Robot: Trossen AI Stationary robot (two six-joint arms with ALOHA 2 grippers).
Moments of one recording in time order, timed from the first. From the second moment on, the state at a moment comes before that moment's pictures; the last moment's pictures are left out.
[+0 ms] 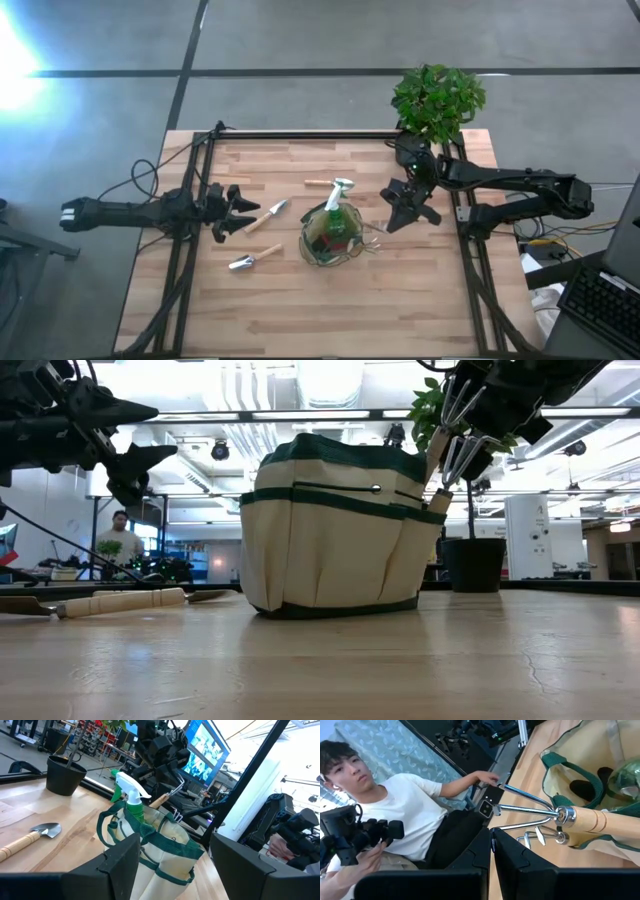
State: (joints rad) left arm 0.04 0.33 0.01 0.35 0.06 -0.50; right arm -0.37 1.14 0.67 -0.17 -1.20 0.18
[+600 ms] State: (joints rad) left arm 0.04 0.33 0.01 0.35 0.06 -0.50; right arm -0.37 1.14 0.65 -0.18 -1.15 0.20
